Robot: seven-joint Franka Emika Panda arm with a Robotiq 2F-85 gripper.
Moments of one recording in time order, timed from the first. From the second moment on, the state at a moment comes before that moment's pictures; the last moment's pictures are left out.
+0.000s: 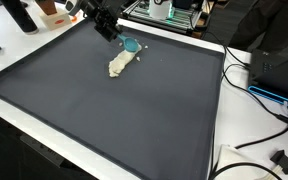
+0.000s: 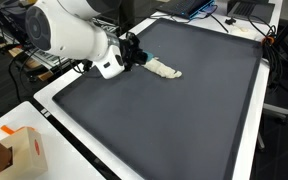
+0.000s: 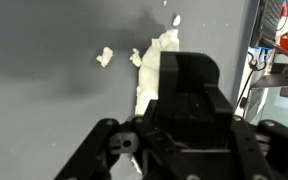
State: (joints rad) arm -0.24 0.32 -0.17 -2.22 0.86 1.92 -1.05
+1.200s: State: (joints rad) arm -0.26 0.34 -0.17 -2.22 0.89 1.88 -1.02
